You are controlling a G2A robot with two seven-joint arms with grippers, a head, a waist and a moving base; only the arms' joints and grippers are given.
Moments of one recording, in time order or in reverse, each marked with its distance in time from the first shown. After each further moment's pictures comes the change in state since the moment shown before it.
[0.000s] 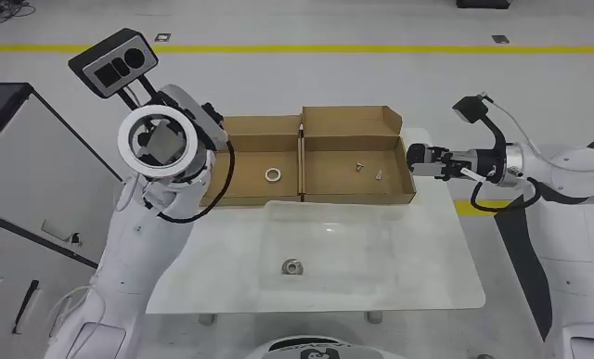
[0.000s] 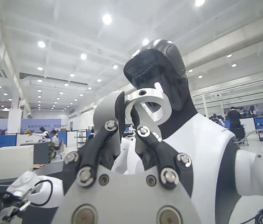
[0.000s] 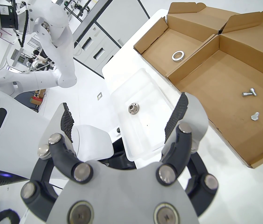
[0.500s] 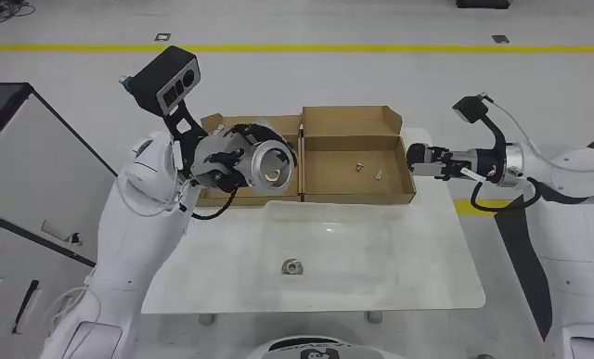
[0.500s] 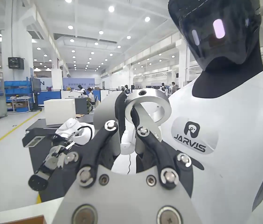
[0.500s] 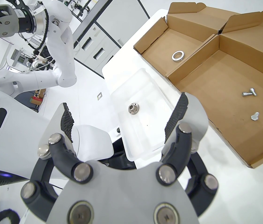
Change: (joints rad) left arm 0.005 0.017 -0.020 0.020 0.376 0.028 -0.019; right arm 0.000 0.000 0.000 0.000 0.000 0.000 0.000
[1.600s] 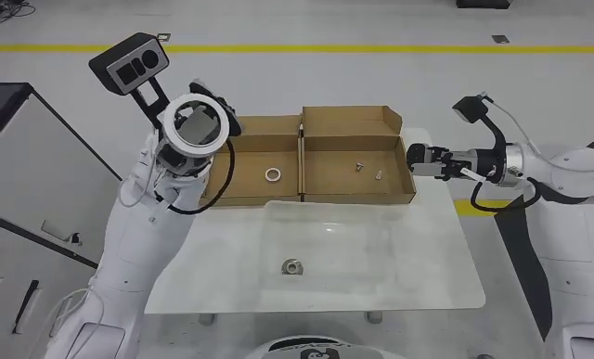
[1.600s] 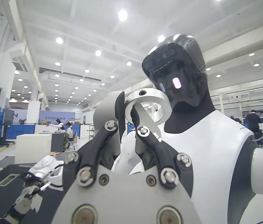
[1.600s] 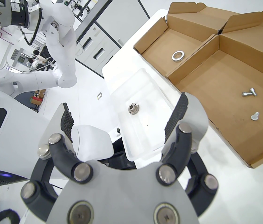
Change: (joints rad) left arm 0.015 -0.011 -0.017 0.026 -0.189 0.031 0.097; right arm 0.000 0.000 0.000 0.000 0.000 0.000 0.000
